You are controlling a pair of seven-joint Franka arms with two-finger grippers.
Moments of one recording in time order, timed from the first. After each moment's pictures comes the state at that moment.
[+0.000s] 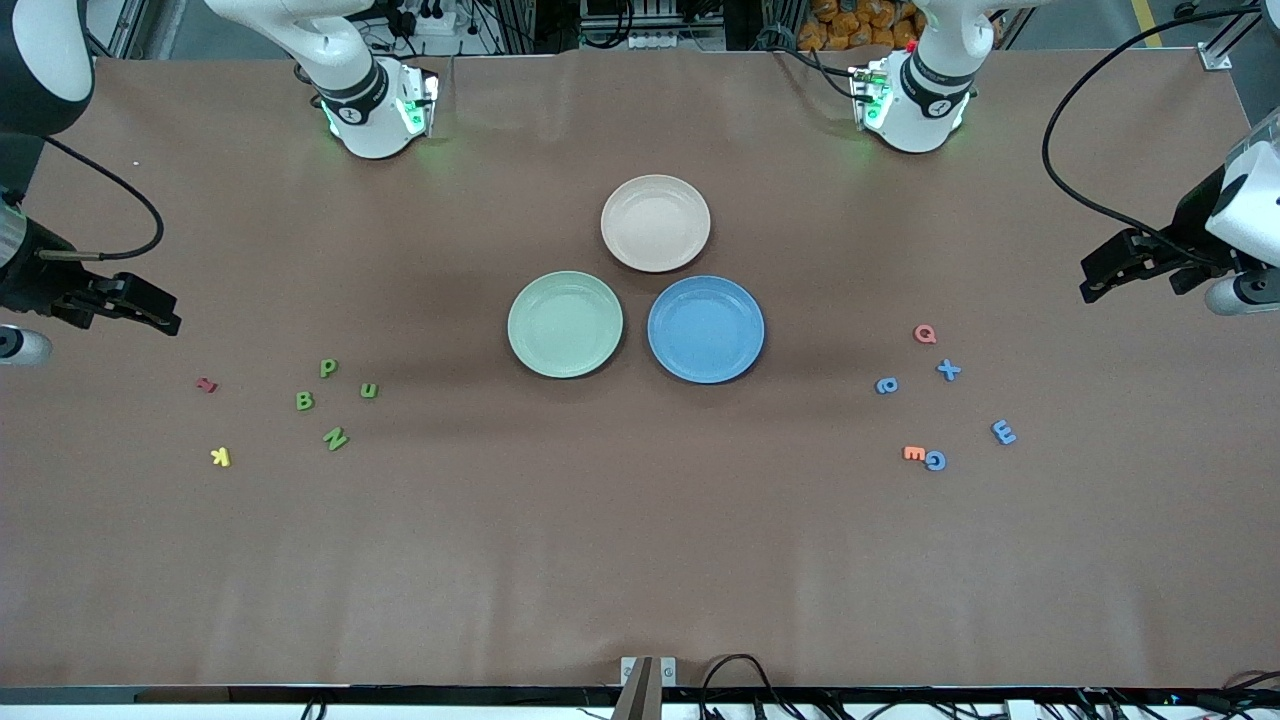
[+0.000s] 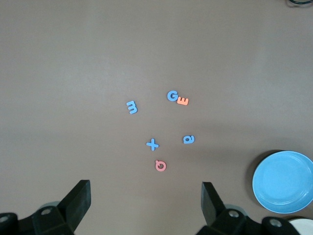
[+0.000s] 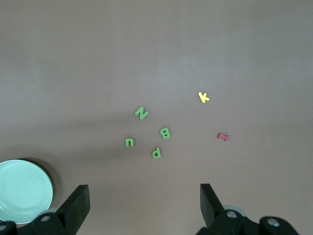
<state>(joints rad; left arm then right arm) 0.06 0.01 -0.14 -1.60 0.03 1.67 -0.16 0.08 0.11 -0.09 -1.51 -0.03 1.63 0.08</state>
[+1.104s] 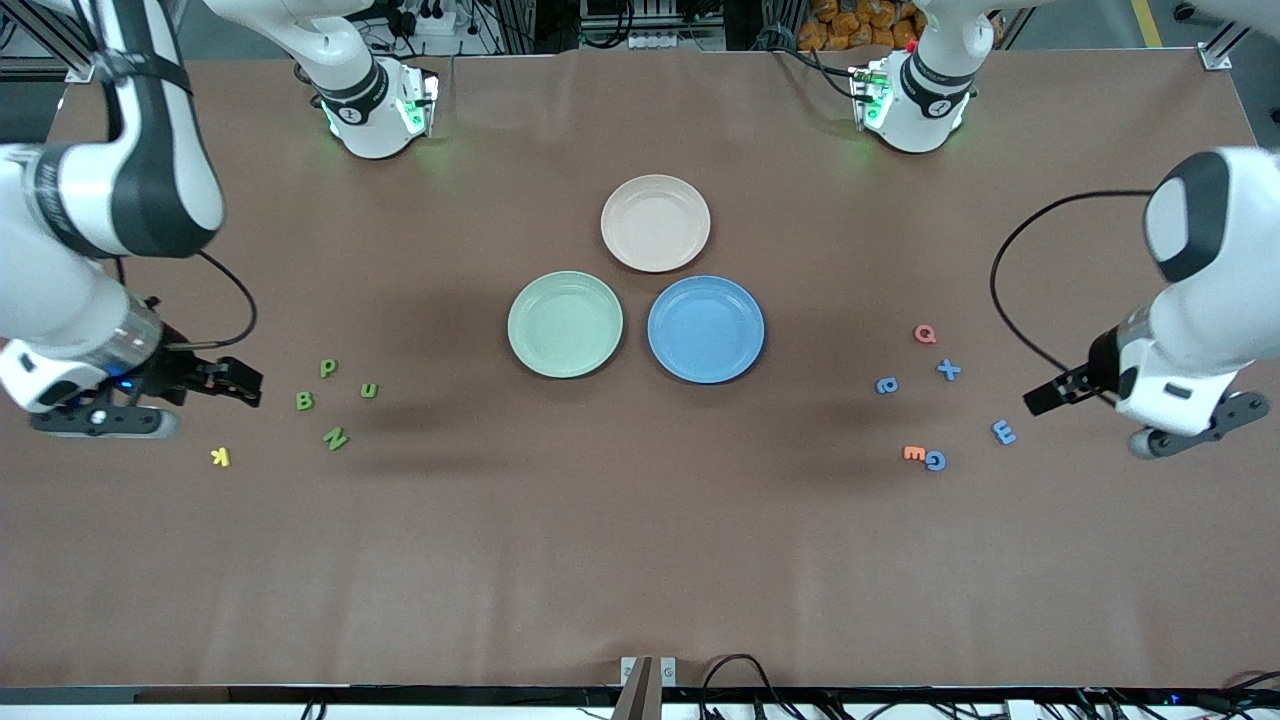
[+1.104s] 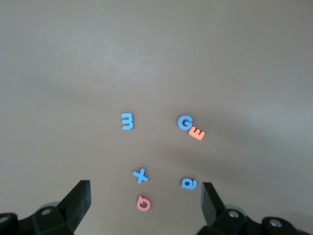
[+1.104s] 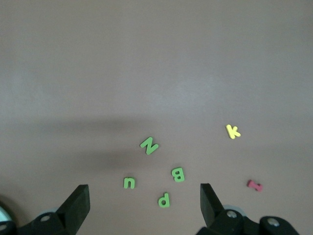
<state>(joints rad) 0.06 0.31 -0.15 -1.61 0.11 1.89 -0.48 0.11 0.21 -0.09 -1.77 -0.03 2.06 0.03</state>
